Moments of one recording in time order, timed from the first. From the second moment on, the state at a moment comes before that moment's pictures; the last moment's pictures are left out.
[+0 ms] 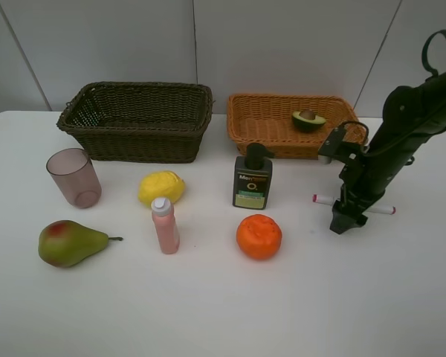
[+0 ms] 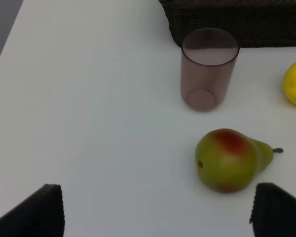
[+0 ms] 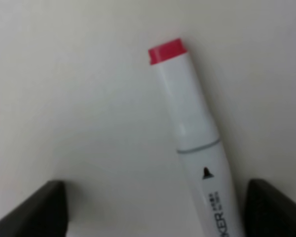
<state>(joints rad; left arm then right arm) -0.12 0.02 -0.42 0.07 1.07 -0.12 0.16 1.95 -0.99 0.02 0.61 -0.91</state>
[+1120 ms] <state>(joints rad) -0.12 0.02 -0.42 0.07 1.07 -0.12 0.16 1.95 -0.99 0.00 0.63 -0.91</state>
